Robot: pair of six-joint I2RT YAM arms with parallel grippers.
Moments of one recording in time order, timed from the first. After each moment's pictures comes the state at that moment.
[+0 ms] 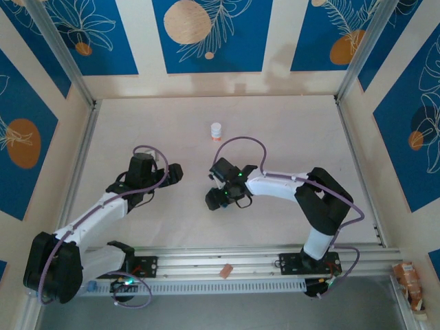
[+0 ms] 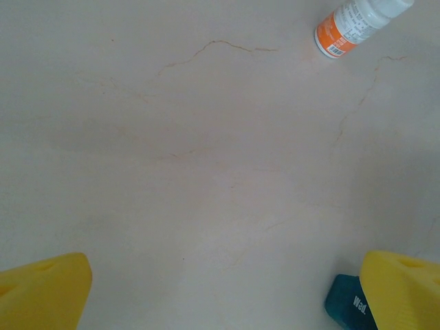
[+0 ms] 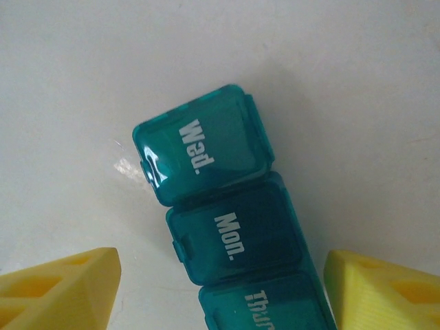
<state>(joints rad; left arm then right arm) -0.37 1.11 0.60 -0.22 0.06 -0.59 0.88 1.73 1.03 -0.52 -0.10 0.38</state>
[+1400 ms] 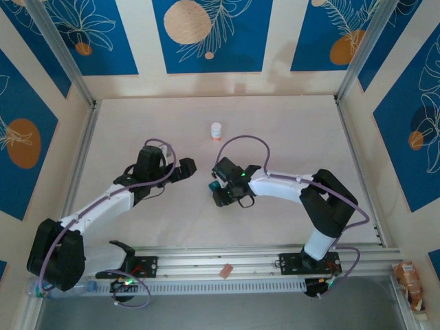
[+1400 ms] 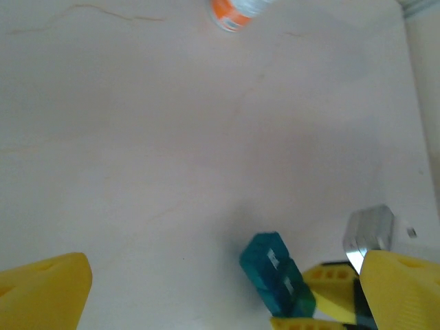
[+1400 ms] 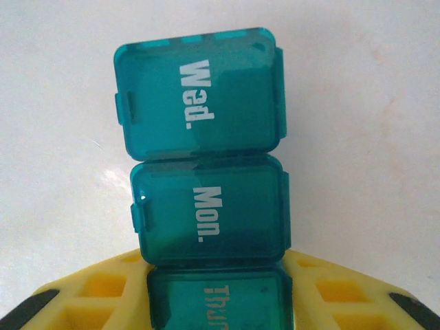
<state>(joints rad) -0.46 1.21 0.70 -0.16 0.25 -0.70 0.85 1.68 1.01 -0.51 -0.06 0.38</state>
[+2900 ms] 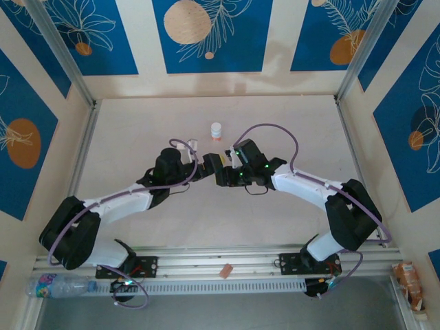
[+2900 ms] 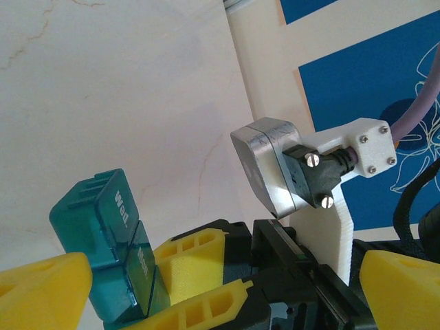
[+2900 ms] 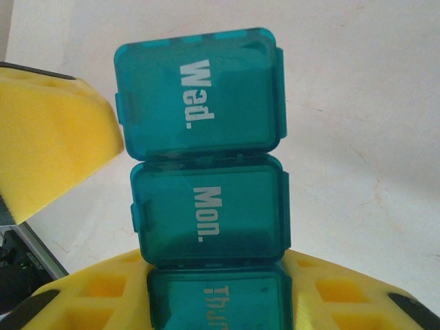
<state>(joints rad) -0.65 1.38 0.67 0.40 0.39 -0.99 0.68 1.51 0.95 -0.33 -0.33 0.56</state>
